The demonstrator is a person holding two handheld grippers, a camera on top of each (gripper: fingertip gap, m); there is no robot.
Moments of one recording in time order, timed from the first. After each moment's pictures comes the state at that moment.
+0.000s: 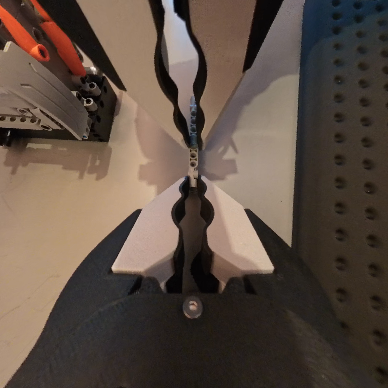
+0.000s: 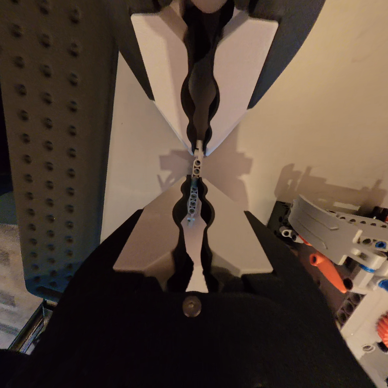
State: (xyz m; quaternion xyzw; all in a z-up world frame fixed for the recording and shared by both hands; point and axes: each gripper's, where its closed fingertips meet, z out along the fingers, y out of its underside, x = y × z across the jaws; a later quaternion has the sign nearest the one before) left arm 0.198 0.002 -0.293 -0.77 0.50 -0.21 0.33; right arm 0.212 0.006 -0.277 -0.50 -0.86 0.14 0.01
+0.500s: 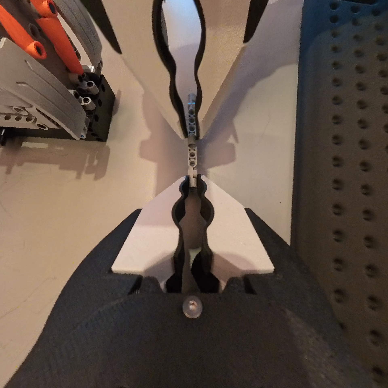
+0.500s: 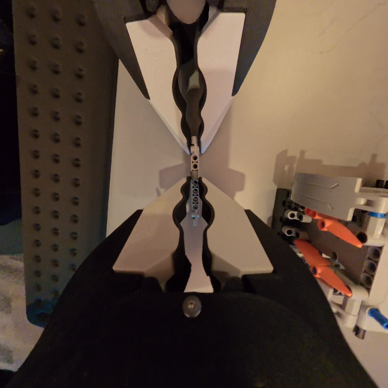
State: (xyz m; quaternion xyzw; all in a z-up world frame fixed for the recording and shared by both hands) left arm 0.199 0.002 -0.293 -0.78 0.50 -0.22 0.32; right arm 0.215 0.010 -0.270 -0.54 -0.82 0.20 0.06
